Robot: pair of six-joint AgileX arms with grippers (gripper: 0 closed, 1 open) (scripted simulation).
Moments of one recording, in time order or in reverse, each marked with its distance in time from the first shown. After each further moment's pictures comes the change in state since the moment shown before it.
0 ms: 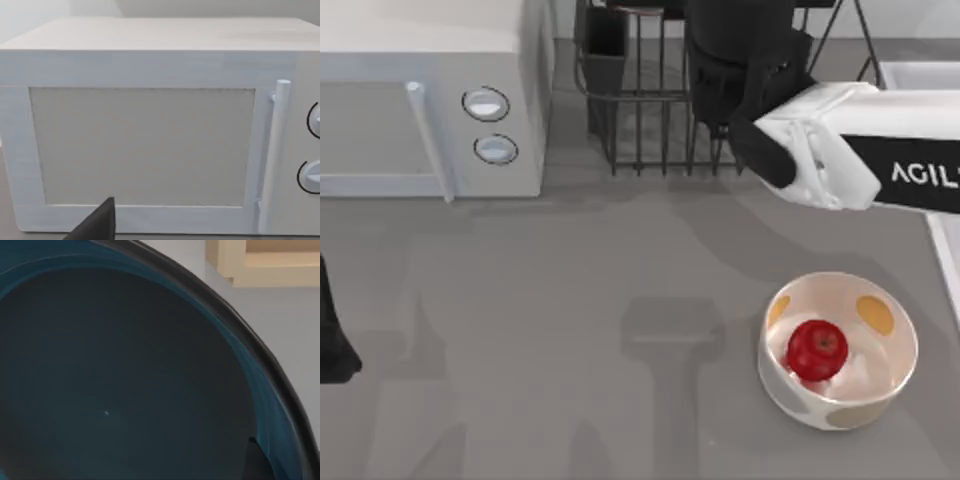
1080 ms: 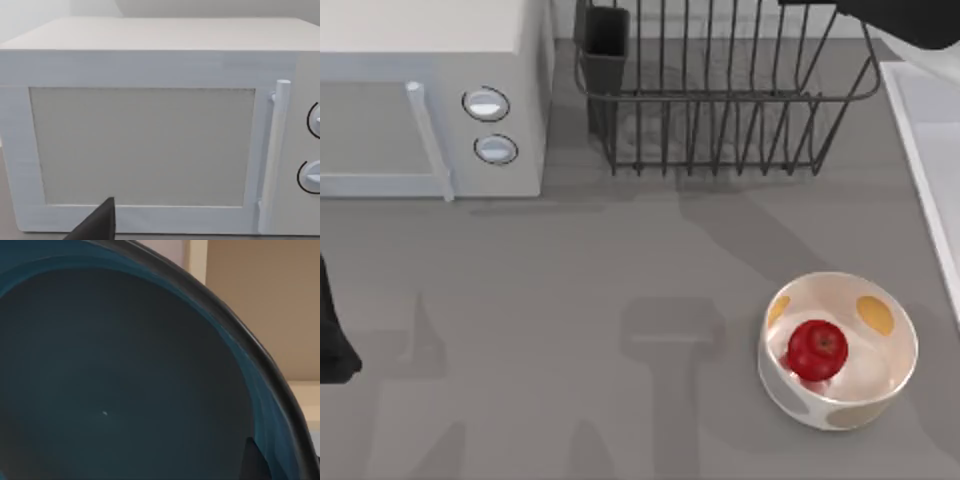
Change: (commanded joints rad) left arm 0.000 0.000 0.000 0.000 0.000 0.000; right arm 0.137 -0.336 0.277 -0.637 0.137 0.003
